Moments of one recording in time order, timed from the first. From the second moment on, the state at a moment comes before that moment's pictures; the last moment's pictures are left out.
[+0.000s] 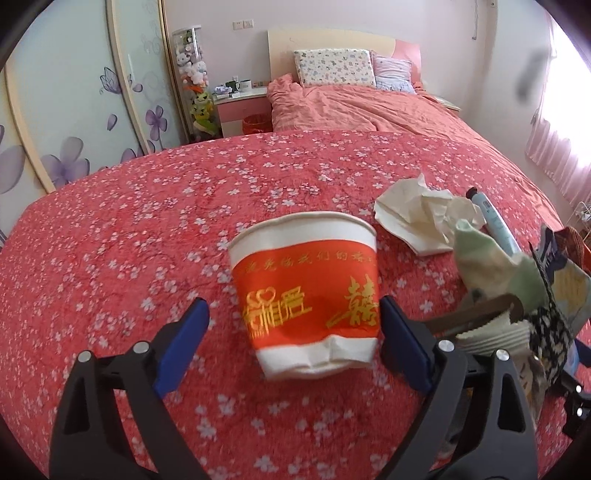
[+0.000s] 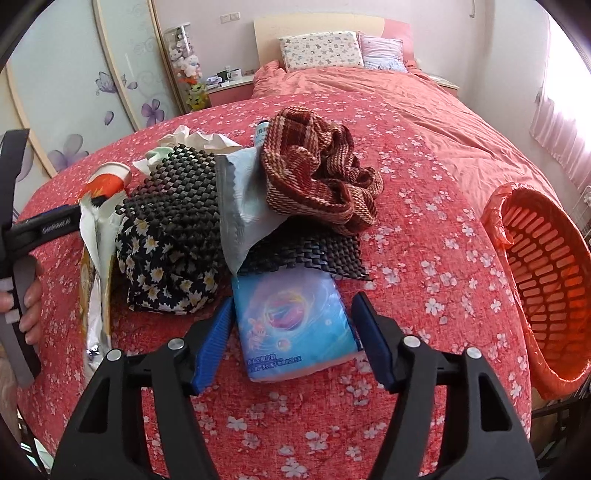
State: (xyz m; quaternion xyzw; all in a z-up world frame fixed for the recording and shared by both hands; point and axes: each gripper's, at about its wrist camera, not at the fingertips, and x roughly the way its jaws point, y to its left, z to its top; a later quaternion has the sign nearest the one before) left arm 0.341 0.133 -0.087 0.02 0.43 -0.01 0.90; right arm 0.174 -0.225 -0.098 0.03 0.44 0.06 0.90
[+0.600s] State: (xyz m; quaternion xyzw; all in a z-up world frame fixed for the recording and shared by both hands) left arm 0.298 0.145 -0.060 0.03 0.39 0.01 0.92; right arm 0.139 -0.244 -0.083 0.04 0.42 0.05 0.91
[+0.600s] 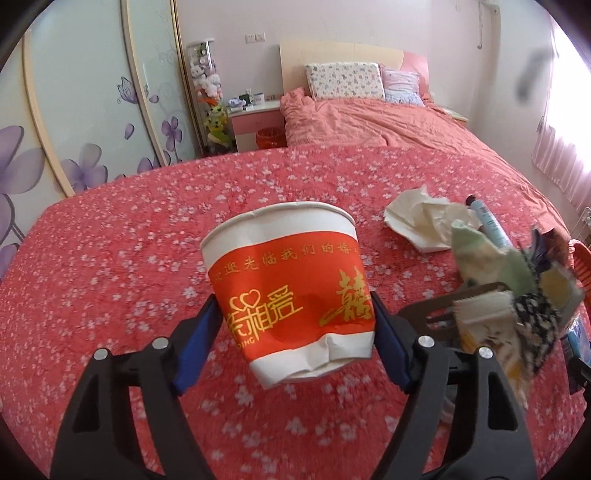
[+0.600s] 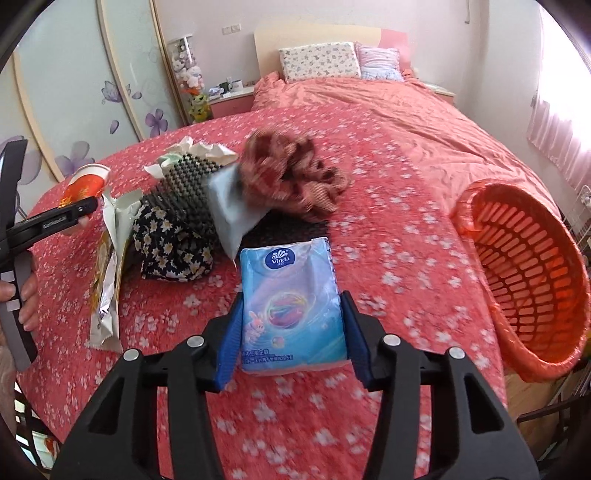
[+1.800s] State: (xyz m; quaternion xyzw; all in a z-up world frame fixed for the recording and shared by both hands) left arm 0.191 -0.151 0.002 0.07 0.33 -0.26 0.90; right arm 0.087 -0.431 -0.039 0.13 0.30 -0.11 0.94
